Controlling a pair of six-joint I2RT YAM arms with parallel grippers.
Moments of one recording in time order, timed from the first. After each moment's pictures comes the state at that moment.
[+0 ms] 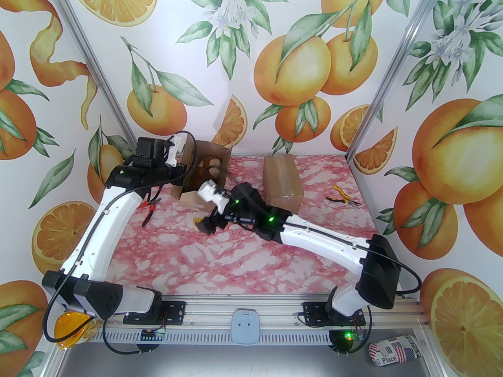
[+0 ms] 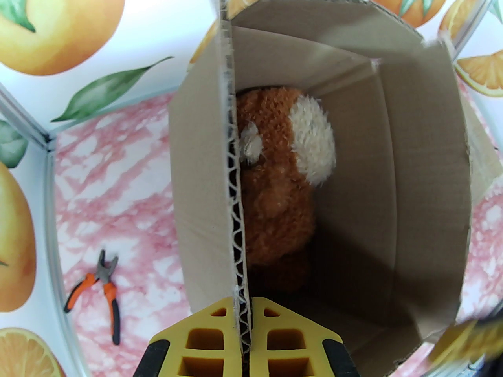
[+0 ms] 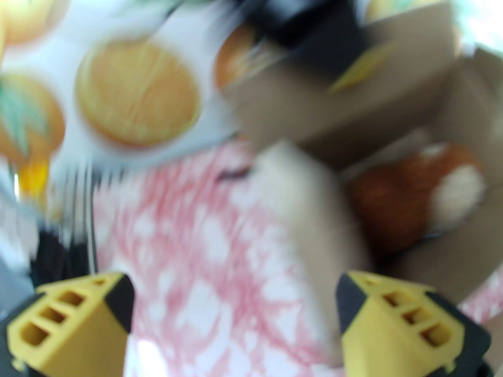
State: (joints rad) left arm -0.21 1.39 1.56 -0.90 0.06 0.01; right arm 0.92 1.56 1.28 0.07 -0.26 0.09
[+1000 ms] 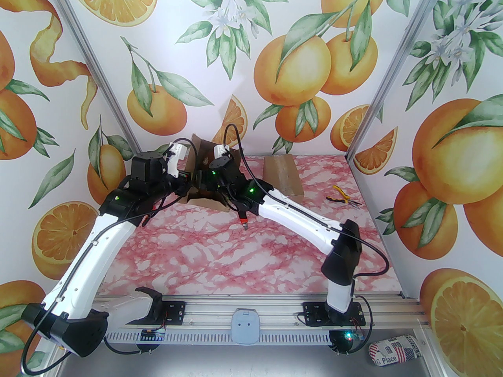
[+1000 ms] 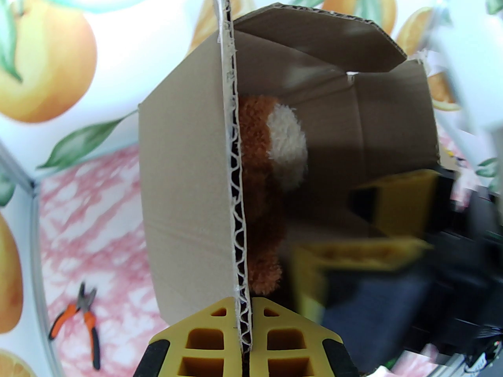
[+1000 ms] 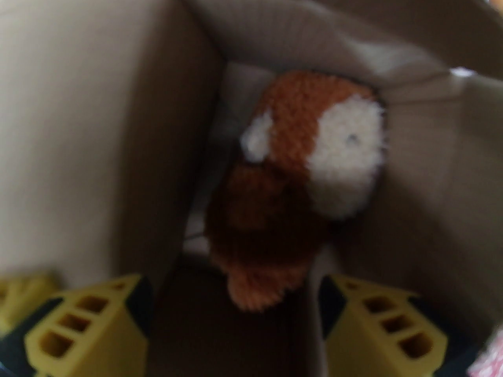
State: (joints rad) left arm -0.34 1.17 1.34 -0.65 0.07 -0.02; right arm 0.93 1.93 1.91 -0.49 0.36 0.63
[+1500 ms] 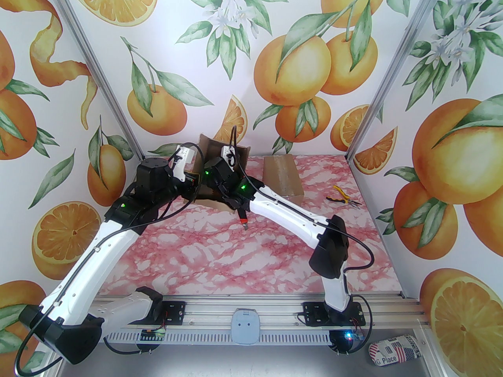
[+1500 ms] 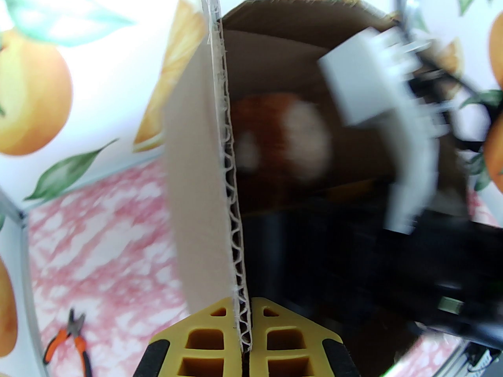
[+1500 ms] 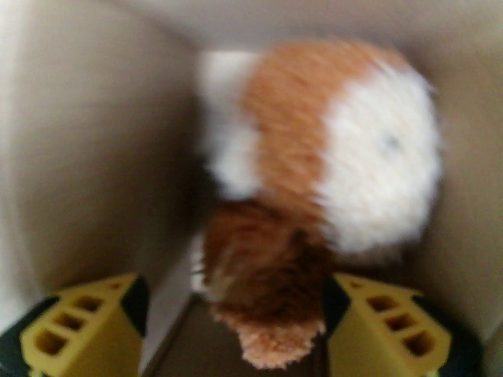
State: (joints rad) left arm -0.43 1.14 1.28 -0.54 0.07 -0.01; right arm 0.89 2.01 1.94 -0.55 0.50 0.84
